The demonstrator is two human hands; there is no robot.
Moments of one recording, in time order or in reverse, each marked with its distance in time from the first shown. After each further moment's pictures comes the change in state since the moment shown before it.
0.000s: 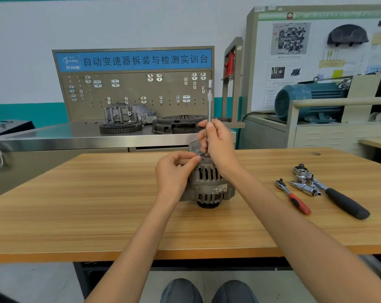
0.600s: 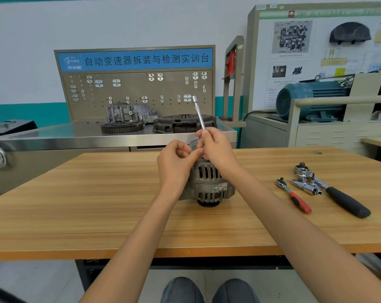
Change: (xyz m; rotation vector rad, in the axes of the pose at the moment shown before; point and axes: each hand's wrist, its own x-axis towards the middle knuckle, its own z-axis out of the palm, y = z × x) left_hand 0.012 0.008 0.007 0.134 0.072 0.081; right_hand 0.003 0.012 -0.001 -0.243 -0.033 0.070
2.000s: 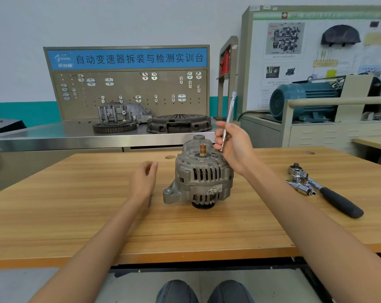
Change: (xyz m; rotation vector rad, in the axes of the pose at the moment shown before) left_hand 0.037 -0.113 -0.025 0.276 -0.080 -0.125; right_hand 0.016 0.006 -0.043 0.751 0.045 0.236
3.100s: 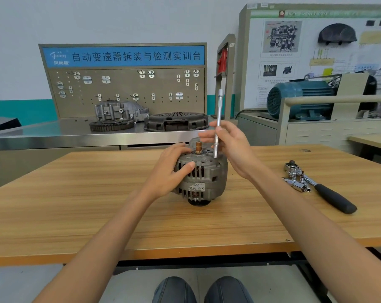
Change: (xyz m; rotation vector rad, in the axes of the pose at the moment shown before) left_hand -0.025 0.061 0.004 0.054 -0.367 0.523; right_hand -0.019 0.000 -0.011 -0.511 -0.162 -0.178
